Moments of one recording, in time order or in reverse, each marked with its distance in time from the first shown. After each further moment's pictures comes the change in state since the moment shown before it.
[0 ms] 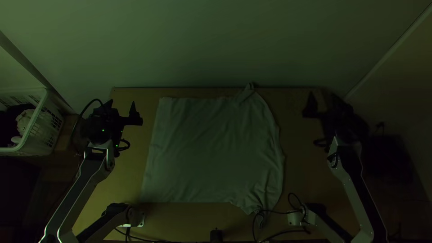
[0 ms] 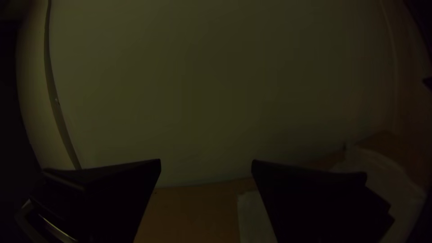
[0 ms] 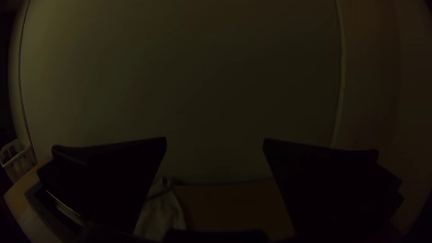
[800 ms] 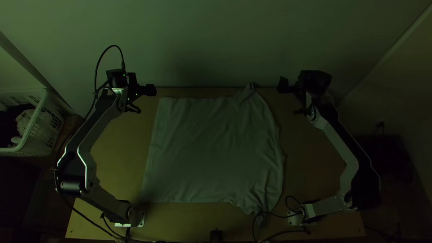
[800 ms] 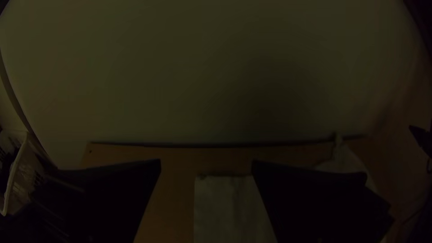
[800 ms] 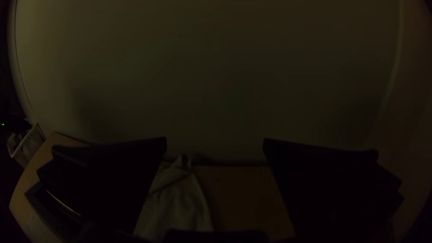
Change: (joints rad) left arm 0.041 0.700 0.752 -0.520 0.186 -0.242; right arm 0.135 0.563 0.510 -0.253 0.000 0.015
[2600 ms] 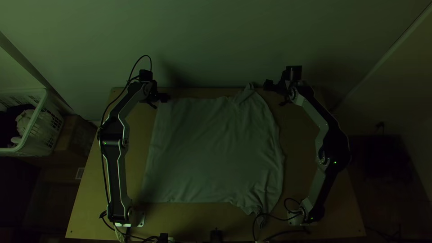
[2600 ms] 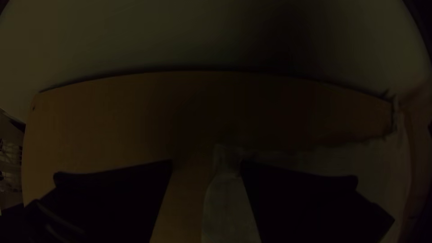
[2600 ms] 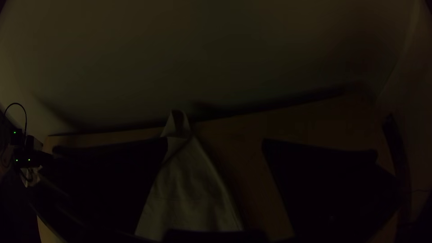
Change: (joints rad) left arm -0.023 0.669 0.588 -0.367 -0.049 0.013; right arm 0.008 0.464 0.416 -0.324 -0.024 0.222
